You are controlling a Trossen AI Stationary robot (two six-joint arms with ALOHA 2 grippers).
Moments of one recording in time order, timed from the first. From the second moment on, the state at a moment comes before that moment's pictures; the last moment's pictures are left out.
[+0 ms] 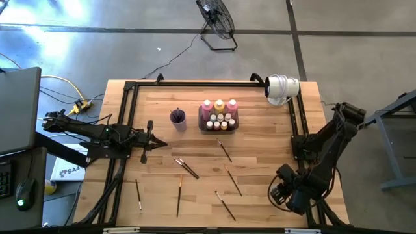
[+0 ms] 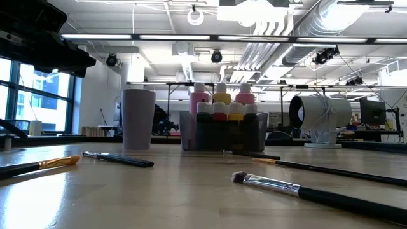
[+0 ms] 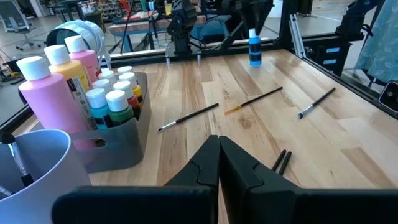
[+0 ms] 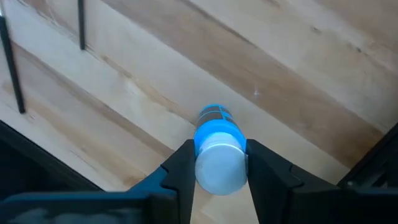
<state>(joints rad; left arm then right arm) -0.21 0.26 0.08 0.05 -0.15 0.07 0.99 1.44 1.02 -1.04 0.18 2.01</state>
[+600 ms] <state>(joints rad) -0.21 0.26 0.08 0.05 -0.15 0.07 0.72 1.26 1.02 -1.03 0.24 1.57</state>
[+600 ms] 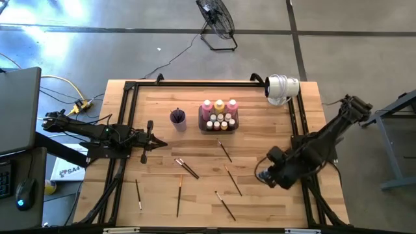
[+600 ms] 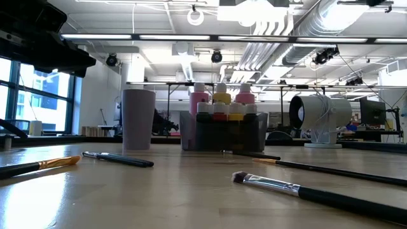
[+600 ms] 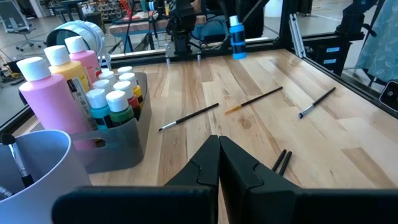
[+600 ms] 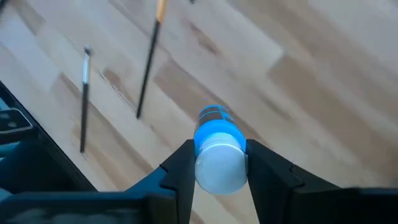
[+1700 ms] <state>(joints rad) -0.21 0.26 0.08 0.05 -0.15 0.05 0.15 1.22 1.02 -0.44 0.22 0.62</state>
